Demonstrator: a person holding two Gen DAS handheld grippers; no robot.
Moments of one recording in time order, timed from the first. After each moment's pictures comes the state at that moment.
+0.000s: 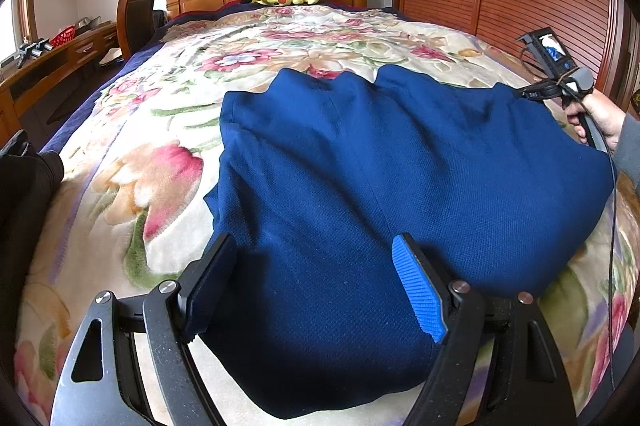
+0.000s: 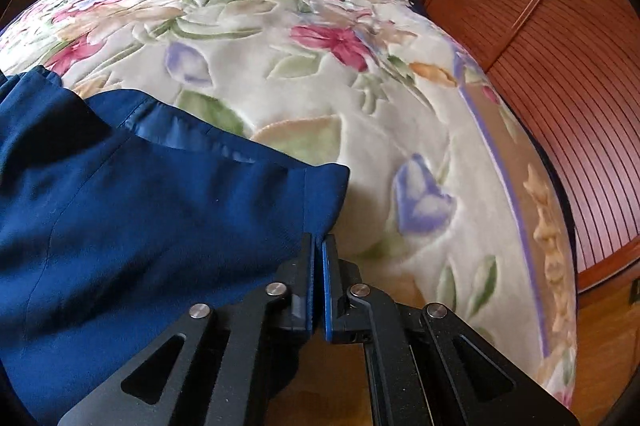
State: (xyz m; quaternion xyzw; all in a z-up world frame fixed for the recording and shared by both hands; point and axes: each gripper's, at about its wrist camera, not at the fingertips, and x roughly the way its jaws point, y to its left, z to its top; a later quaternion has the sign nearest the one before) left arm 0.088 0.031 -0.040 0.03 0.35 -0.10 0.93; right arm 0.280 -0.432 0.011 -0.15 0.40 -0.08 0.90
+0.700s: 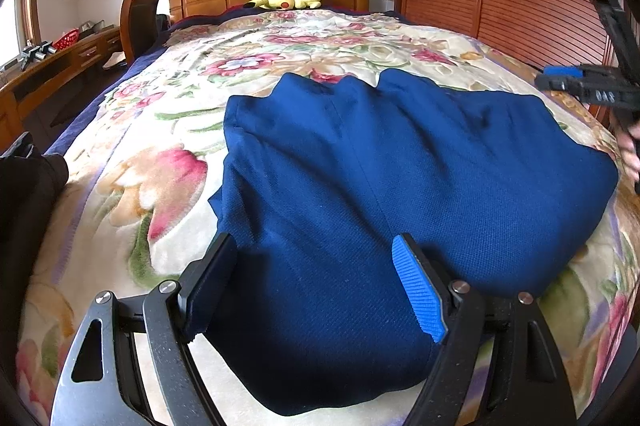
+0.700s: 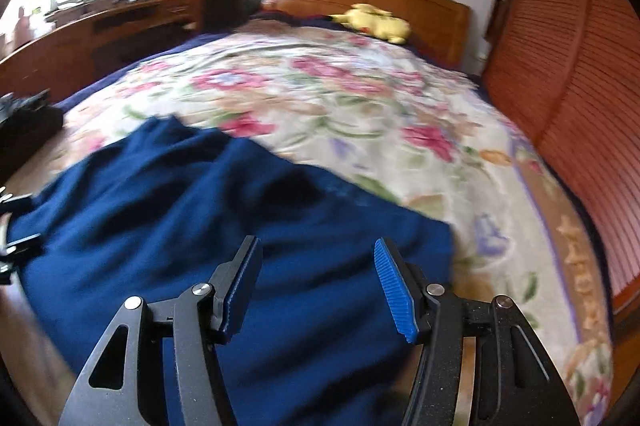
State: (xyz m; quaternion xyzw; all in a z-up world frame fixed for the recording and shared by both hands) left arm 0.084 0.028 -0.038 0.03 0.34 -0.10 0.93; right arm 0.117 -0.321 0.061 -0.13 0.28 0.11 0.94
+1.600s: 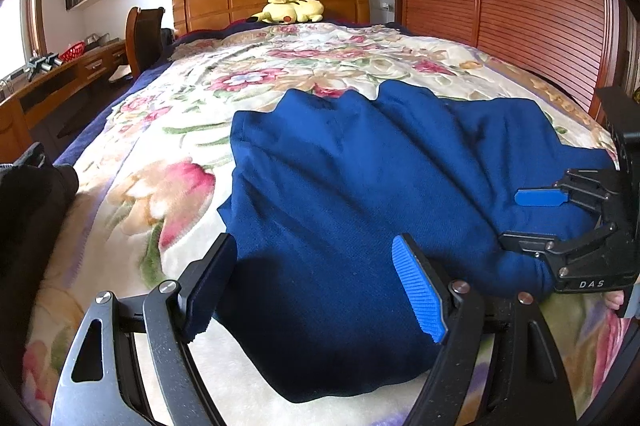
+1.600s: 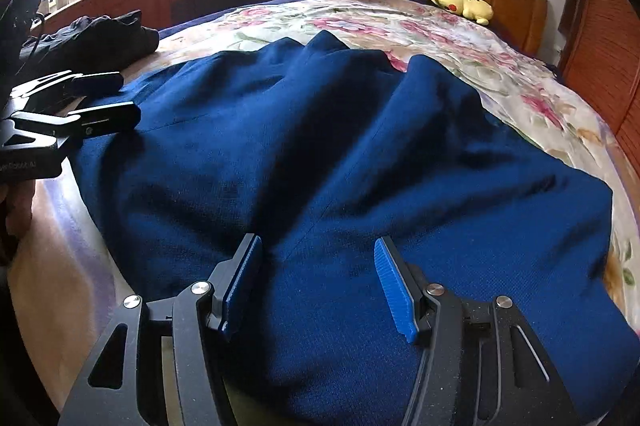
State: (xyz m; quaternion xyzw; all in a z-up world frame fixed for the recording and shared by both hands) left arm 0.073 0.024 -0.029 0.04 0.32 -0.09 0.94; right arm 0.077 -0.256 -0.018 -0.14 0.33 0.20 0.91
